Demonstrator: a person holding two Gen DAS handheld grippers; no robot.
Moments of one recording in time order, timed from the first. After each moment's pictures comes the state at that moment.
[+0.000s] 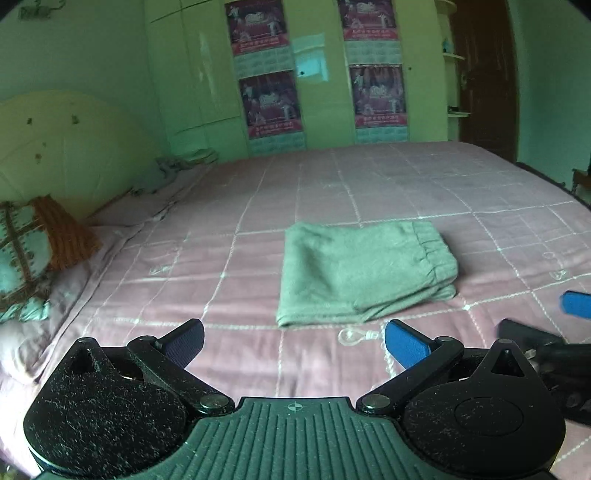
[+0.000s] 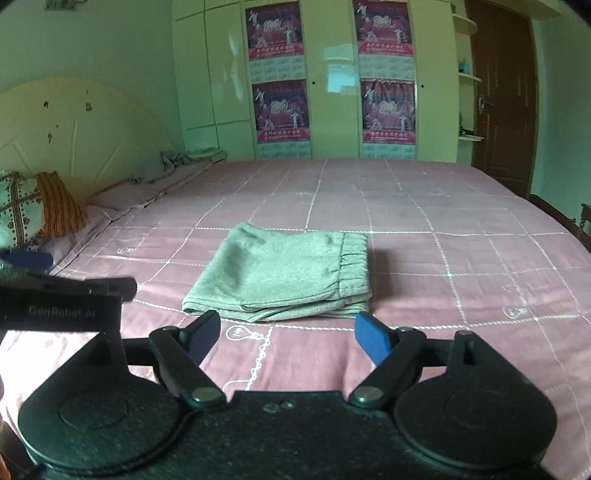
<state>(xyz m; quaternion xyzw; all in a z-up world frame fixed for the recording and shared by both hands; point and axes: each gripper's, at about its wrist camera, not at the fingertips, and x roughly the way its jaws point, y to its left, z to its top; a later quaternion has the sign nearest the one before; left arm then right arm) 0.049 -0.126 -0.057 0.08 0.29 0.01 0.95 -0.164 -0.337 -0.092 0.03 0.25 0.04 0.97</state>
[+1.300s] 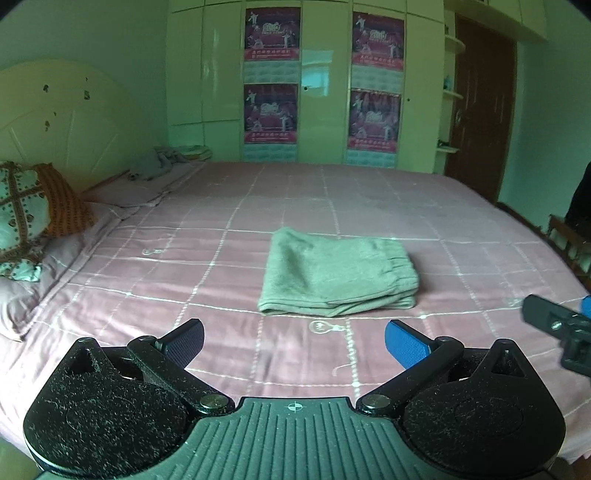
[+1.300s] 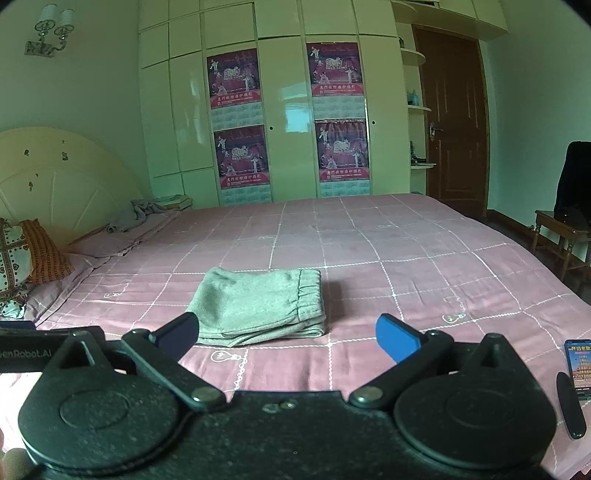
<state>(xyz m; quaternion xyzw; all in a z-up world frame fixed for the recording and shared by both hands) -0.020 -0.104 -0.043 0.00 0.27 -0.02 0.96 -0.242 -0.341 -0.055 0.05 0.19 -0.03 0.98</state>
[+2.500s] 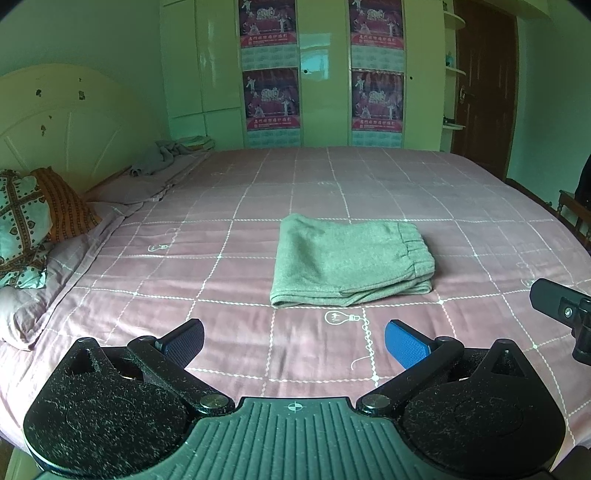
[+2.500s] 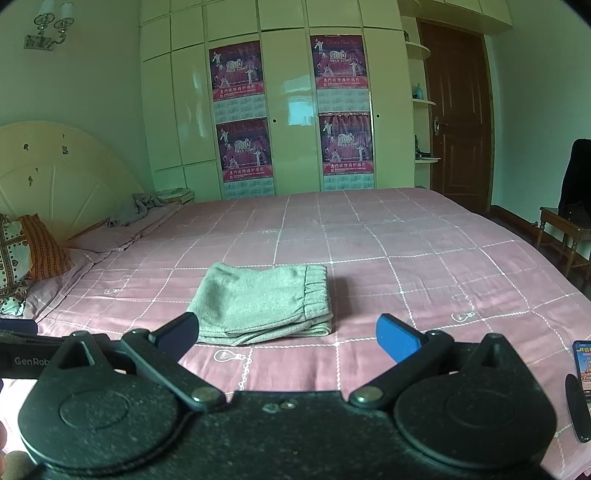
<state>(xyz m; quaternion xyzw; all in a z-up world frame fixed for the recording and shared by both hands) 0.006 -0.105 -0.049 0.03 0.29 -0.01 0.95 -0.225 -0.334 -0.055 0.05 0.20 -0.03 0.98</state>
